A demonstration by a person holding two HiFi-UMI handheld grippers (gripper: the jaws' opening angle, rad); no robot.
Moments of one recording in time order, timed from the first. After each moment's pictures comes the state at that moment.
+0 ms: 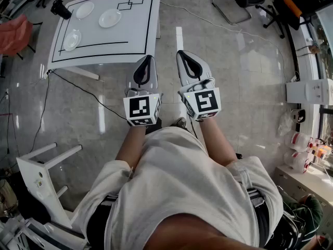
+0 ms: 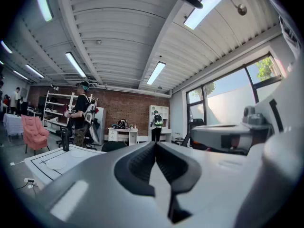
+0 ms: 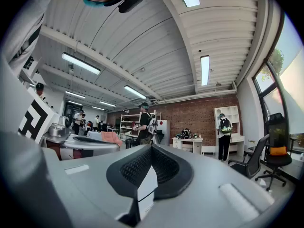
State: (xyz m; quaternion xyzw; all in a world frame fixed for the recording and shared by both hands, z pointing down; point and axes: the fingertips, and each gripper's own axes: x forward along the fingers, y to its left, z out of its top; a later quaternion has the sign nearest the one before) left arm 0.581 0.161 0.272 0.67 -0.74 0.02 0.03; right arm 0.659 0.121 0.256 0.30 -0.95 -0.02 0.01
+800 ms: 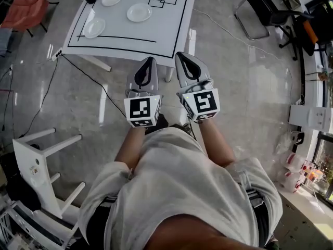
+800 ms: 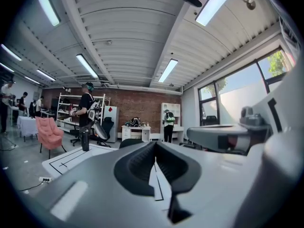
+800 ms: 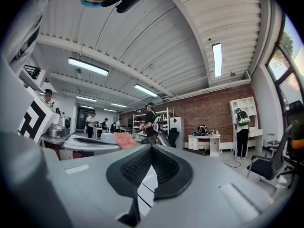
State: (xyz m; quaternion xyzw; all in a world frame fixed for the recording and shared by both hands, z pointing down) left arm 0.440 0.193 0.284 0.62 -0.78 0.03 0.05; right arm 0.504 0.145 0.270 0.23 -0.97 0.00 0.01
